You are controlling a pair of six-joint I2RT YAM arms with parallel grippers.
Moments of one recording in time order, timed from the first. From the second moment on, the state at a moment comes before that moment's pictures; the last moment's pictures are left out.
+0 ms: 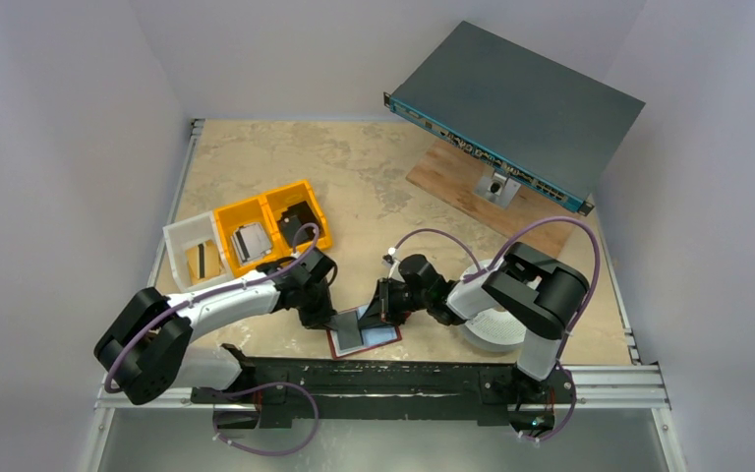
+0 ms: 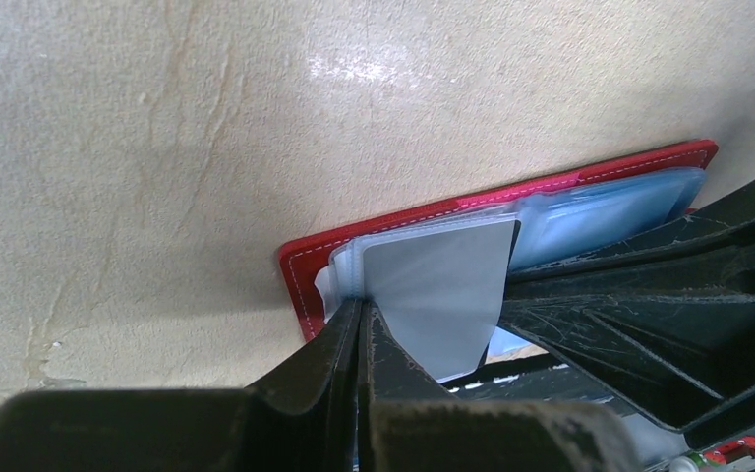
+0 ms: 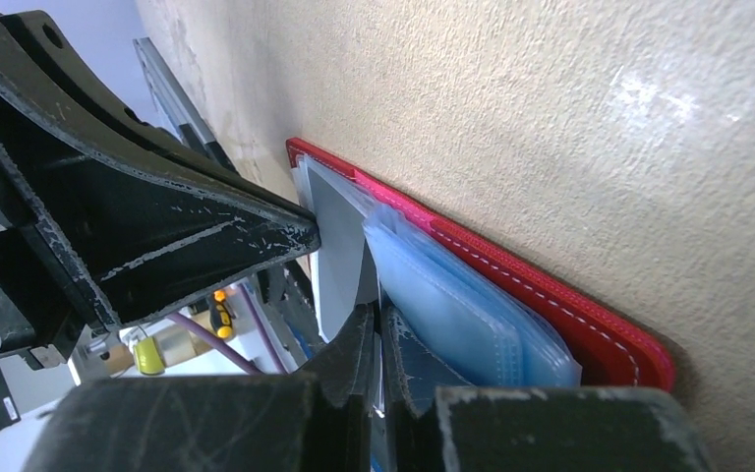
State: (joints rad) left arm -0.72 1.31 0.59 -0.52 0.12 -1.01; right arm 0.89 1.80 0.54 0.61 -0.50 1.13
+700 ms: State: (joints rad) left arm -0.73 1.28 0.59 -0.56 0.06 -0.98; right arm 0.90 1.71 0.54 0.49 -0.41 1.09
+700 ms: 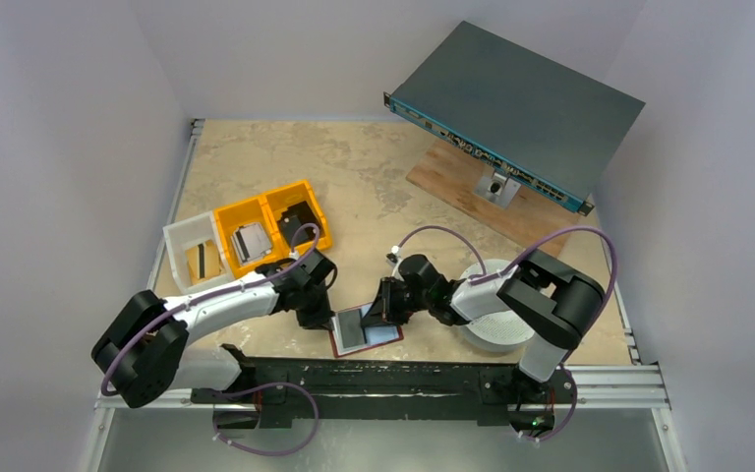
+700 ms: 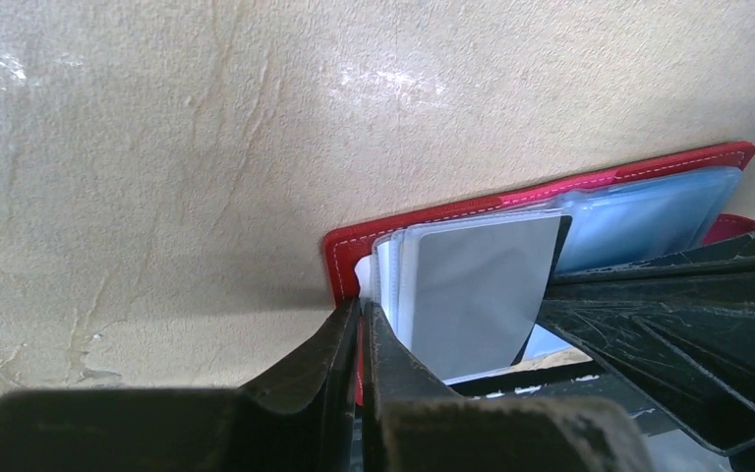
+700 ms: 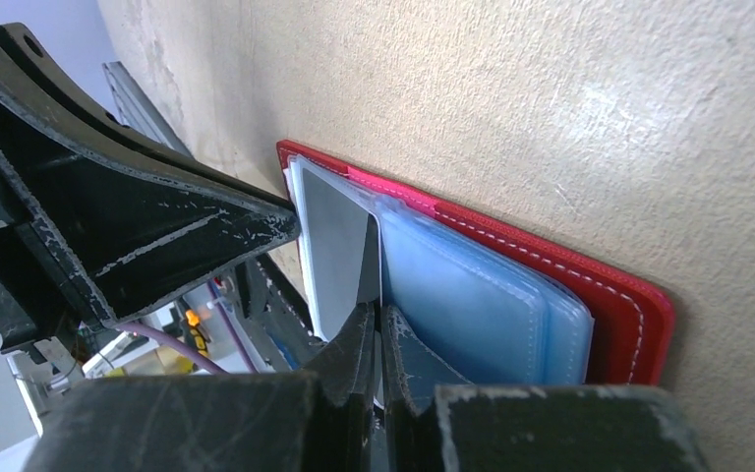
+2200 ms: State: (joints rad) left arm -0.73 1.31 0.59 -0.46 0.10 -1.01; right arm 0.91 1.64 0.57 0.32 -0.34 1.03
